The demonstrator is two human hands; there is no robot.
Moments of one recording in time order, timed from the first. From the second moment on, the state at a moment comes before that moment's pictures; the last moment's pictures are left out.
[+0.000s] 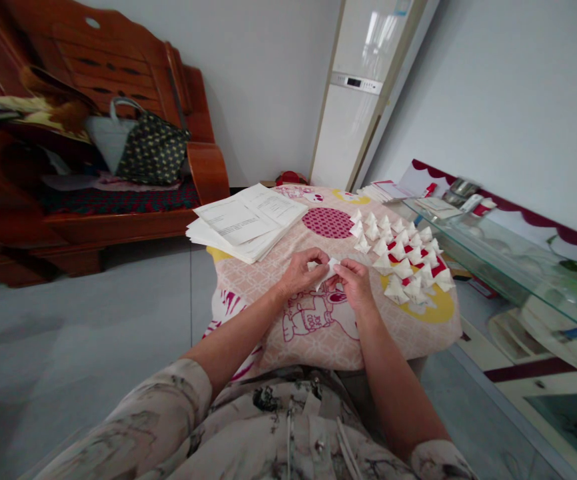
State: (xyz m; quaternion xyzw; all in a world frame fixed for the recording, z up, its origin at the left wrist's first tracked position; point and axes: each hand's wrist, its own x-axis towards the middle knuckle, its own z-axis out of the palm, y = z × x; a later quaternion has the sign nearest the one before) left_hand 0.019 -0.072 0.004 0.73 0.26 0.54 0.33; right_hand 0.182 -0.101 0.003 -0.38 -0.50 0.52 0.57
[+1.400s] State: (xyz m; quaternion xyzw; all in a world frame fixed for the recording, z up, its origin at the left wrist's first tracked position) left_hand 0.018 -0.067 0.001 0.72 0.29 0.48 0.40; right_hand 0.185 -0.100 0.000 -0.42 -0.54 0.46 0.56
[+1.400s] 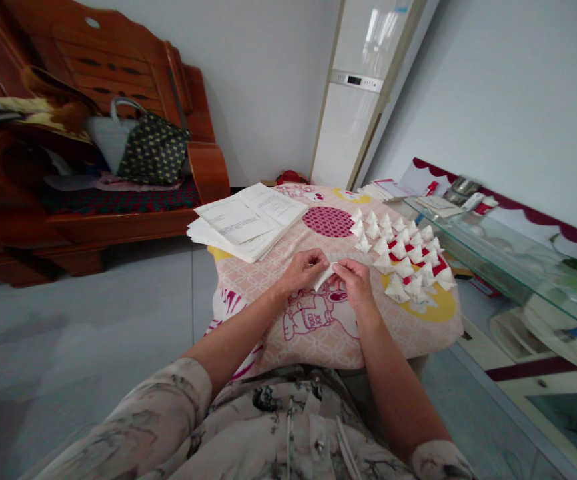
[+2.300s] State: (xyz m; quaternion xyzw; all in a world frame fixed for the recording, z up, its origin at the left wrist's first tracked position) left_hand 0.013 -0.063 -0.001 0.57 0.20 0.52 0.61; right_hand 0.193 -0.091 -0.007 -0.40 -0.36 0.58 0.61
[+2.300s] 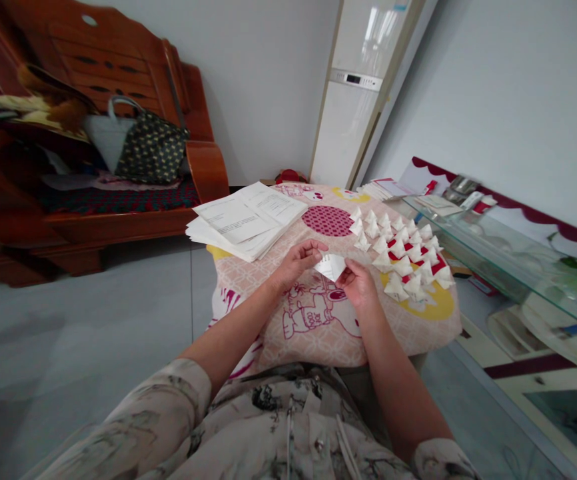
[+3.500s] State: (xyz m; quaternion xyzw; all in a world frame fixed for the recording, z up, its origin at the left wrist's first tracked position) left_hand 0.007 -0.058 0.001 0.60 0.21 0.49 0.59; right_hand 0.198 -0.094 -0.001 -0.44 -0.54 0.41 0.58
